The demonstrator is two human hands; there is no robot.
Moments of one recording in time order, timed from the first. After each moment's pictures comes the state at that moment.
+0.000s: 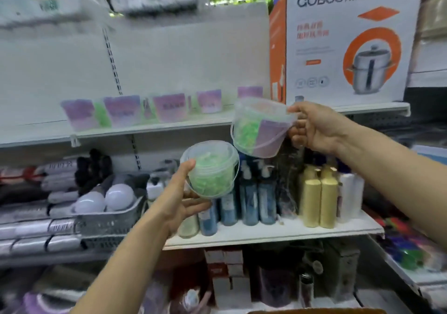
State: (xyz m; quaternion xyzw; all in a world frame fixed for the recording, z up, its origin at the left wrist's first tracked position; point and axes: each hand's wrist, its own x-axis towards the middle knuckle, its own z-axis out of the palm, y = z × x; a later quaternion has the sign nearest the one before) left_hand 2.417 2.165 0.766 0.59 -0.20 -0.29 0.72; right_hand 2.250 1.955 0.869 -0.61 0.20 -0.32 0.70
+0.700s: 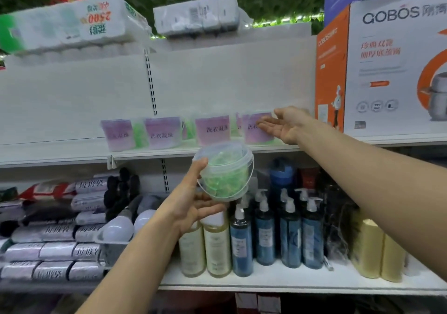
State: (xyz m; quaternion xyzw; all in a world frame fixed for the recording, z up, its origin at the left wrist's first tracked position) left_hand 2.502 2.182 0.816 0.56 -0.22 -0.29 0.74; right_hand 2.441 1.963 0.920 -0.51 0.17 -0.33 0.77
